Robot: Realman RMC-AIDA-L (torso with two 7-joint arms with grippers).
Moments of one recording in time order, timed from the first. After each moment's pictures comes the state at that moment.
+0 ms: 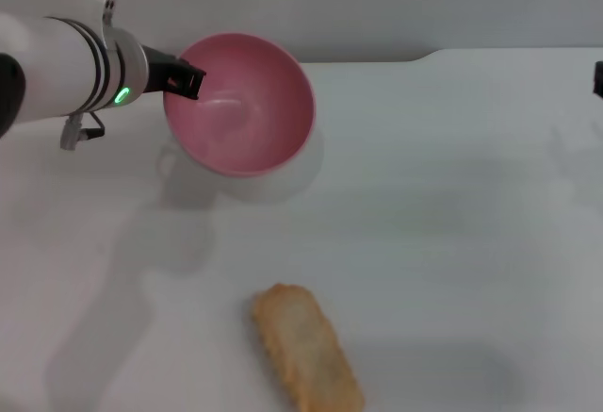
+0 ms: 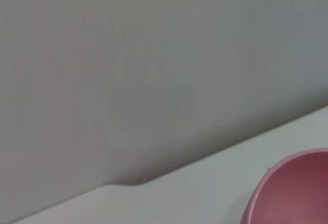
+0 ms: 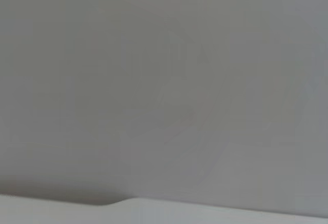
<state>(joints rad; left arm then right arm) -0.48 -2.06 1.75 1.51 -0.11 -0.97 -0.11 -0.02 2.08 -1.61 -1.60 0.38 0.46 -0.20</state>
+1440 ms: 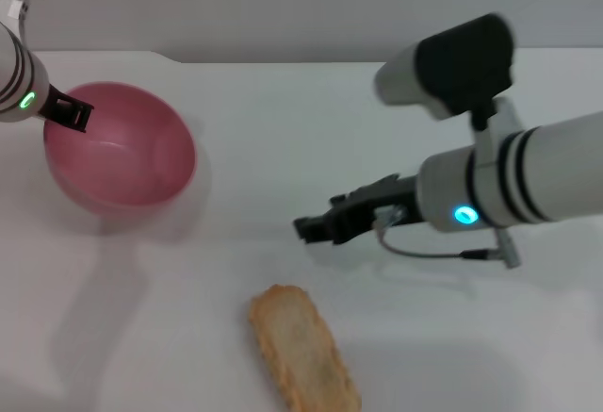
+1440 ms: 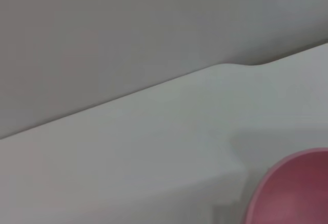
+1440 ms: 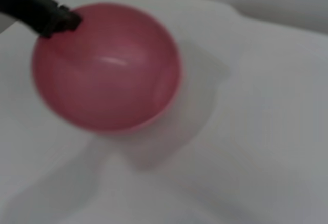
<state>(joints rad) -0.57 -2.06 1.58 1.44 0.03 -1.32 -0.08 0.44 2.08 -1.85 -1.42 0.78 1.02 -0.20</state>
